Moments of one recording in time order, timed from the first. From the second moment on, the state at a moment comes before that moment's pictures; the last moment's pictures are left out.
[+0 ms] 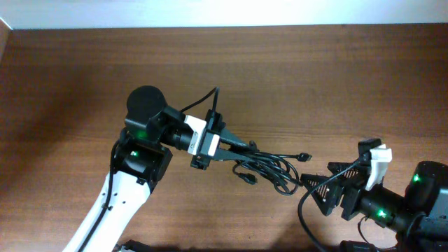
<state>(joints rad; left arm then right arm) -0.37 1.22 0.98 0.28 1.51 0.23 -0.12 0.63 0.99 -1.07 -0.86 0.13</state>
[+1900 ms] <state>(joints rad) -0.32 1.22 0.98 0.15 1.32 -0.14 -0.12 0.79 0.99 -1.32 -0.58 0.31</state>
